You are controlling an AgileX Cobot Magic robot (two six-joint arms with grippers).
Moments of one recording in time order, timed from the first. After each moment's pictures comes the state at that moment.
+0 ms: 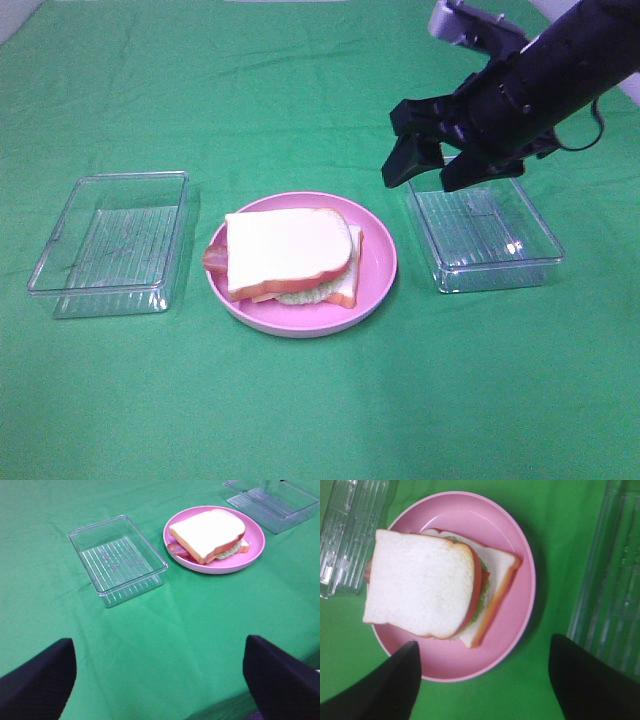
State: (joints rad) left arm -0.40 0.00 -0.50 -0.06 1.06 0.04; right arm 0.32 1.68 -1.11 0.57 0.63 -0.31
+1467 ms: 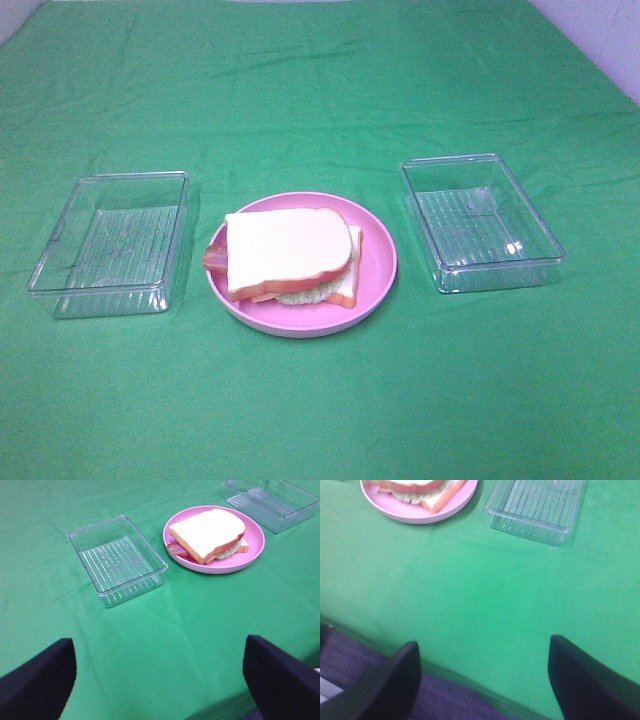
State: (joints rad) left arm -0.40 0.00 -0.50 -0.06 1.06 0.05; right arm 0.32 0.22 -0.53 0.14 1.10 -0.17
